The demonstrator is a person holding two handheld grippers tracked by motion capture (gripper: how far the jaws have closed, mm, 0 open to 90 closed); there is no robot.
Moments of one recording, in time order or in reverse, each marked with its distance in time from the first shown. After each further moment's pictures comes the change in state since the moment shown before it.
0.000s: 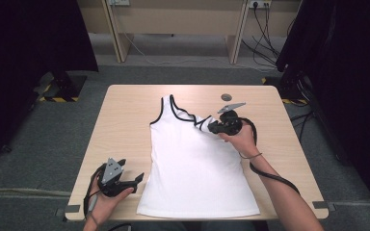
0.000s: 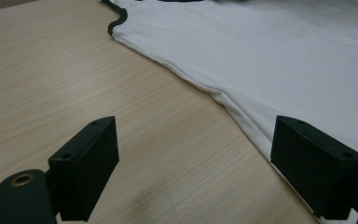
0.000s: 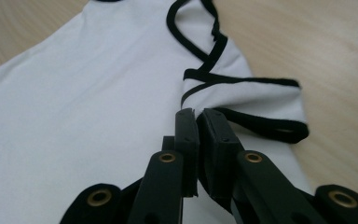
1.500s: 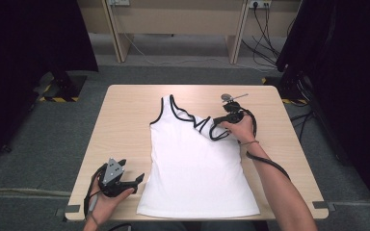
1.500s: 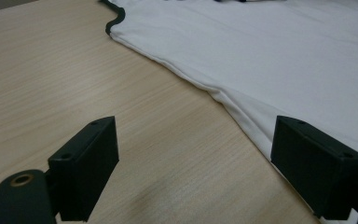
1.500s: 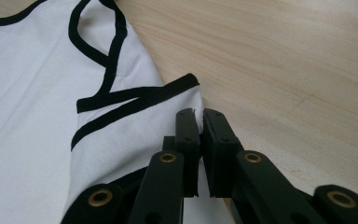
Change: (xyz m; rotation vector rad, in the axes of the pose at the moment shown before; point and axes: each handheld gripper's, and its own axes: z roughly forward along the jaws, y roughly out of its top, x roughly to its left) left arm -0.002 0.000 0.001 0.007 0.001 0.020; right arm -0.060 0.016 0.017 0.044 -0.054 0.244
